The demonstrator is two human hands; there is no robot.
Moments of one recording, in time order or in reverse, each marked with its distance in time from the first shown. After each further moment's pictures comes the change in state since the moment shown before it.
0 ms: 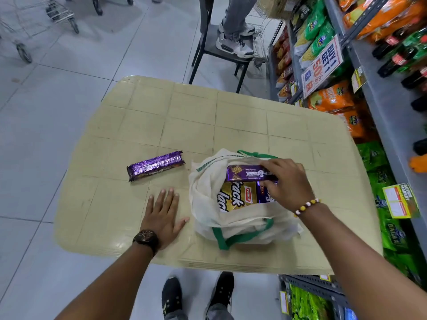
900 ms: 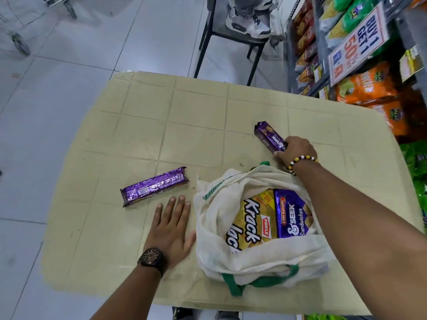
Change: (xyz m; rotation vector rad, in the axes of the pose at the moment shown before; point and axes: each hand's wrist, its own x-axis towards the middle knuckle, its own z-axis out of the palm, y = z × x) left_hand 0.052 0.005 -0.015 -0.026 -0.037 0.063; right_hand 0.186 0.083 0.097 0.030 -0.257 0.547
